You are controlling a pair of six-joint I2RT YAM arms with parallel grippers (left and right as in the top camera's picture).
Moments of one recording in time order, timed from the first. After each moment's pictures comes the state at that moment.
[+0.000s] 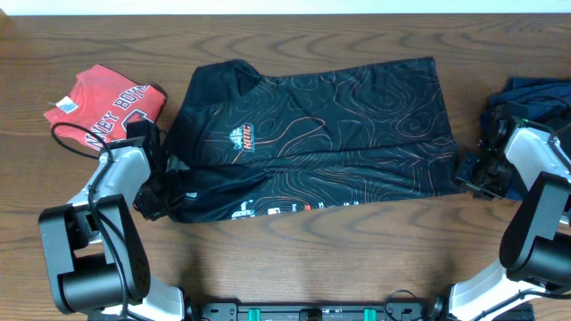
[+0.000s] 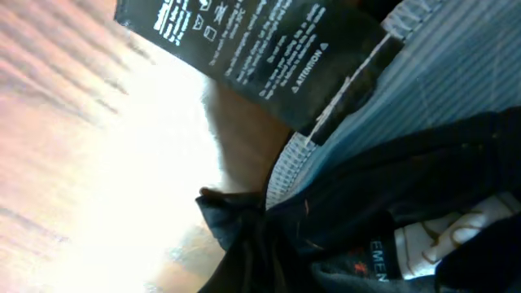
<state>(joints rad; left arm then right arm) 0.19 1.72 0.92 -0.89 -0.01 -0.46 -0.32 1.83 1.10 -0.91 0.05 0.22</state>
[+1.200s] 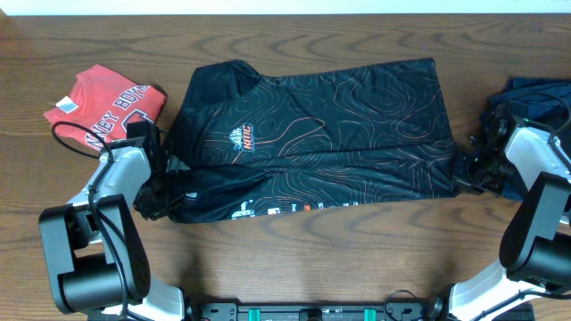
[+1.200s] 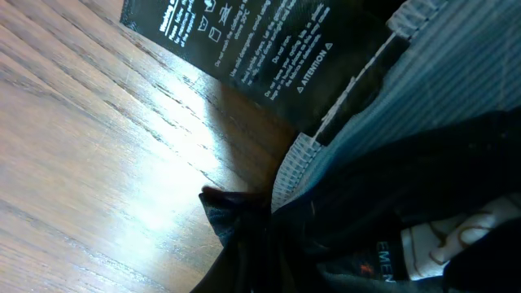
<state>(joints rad) 0.19 1.72 0.92 -0.89 -0.03 -0.44 -0.32 1.83 1.11 -0.92 -0.03 0.13</state>
